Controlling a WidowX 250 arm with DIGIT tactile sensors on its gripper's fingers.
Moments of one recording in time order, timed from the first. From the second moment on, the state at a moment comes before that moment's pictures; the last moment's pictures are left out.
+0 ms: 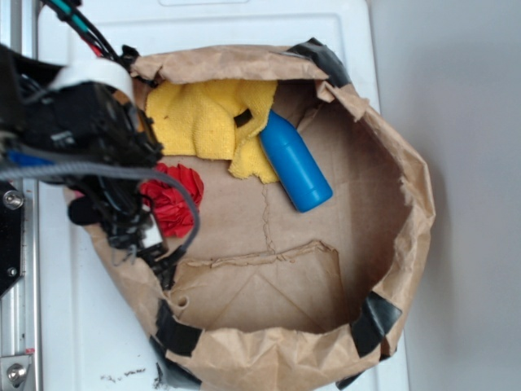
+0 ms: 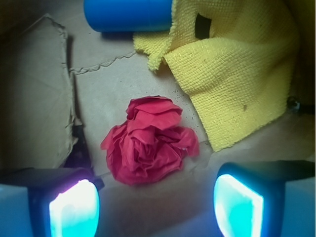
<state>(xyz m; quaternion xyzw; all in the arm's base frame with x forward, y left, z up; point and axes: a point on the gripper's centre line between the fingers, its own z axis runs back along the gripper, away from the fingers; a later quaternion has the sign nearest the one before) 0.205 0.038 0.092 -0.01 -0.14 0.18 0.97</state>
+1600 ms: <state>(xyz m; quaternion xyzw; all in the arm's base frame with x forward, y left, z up) 0.243 0.028 0.019 0.05 -0.19 0.21 0.96</state>
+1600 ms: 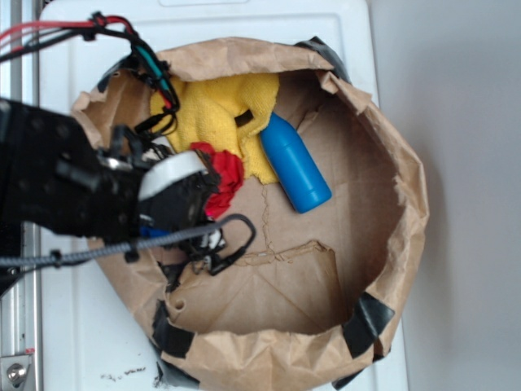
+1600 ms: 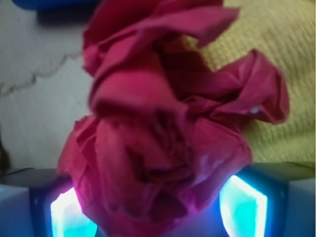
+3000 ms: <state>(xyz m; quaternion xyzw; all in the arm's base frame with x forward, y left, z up) 0.281 0.040 0.050 0.00 -0.13 0.25 0.96</state>
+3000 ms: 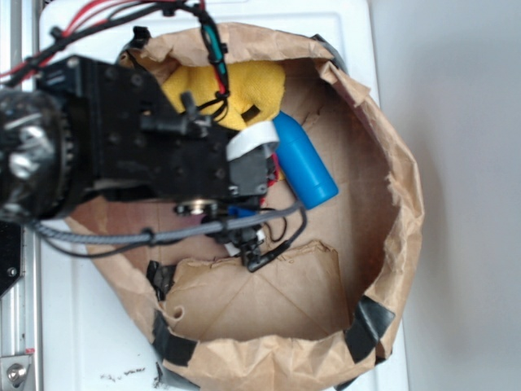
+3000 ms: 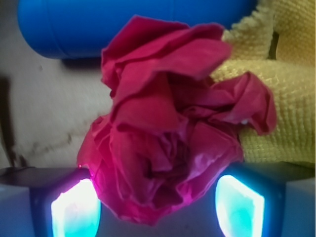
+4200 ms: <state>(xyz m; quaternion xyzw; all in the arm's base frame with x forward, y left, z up) 0.311 0.048 0.053 0.02 -0.14 0.33 0.93</state>
